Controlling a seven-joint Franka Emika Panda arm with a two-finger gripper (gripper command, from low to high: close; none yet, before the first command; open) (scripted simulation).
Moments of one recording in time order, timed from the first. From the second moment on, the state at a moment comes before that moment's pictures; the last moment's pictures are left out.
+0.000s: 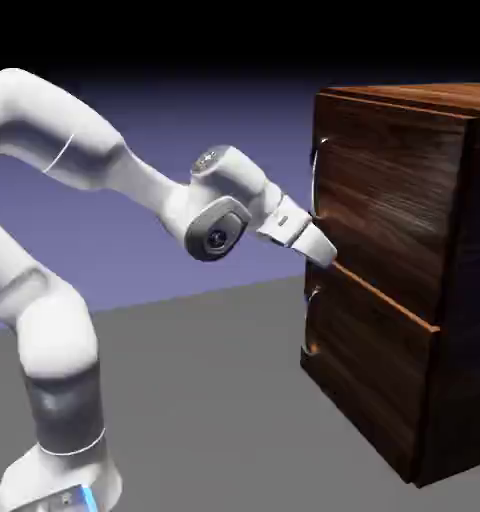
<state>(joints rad) -0.02 -0.59 0.04 -2.80 0.12 3.03 0.79</state>
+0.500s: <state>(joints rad) -0.21 -0.71 0.28 -2.71 0.77 3.01 1.06</state>
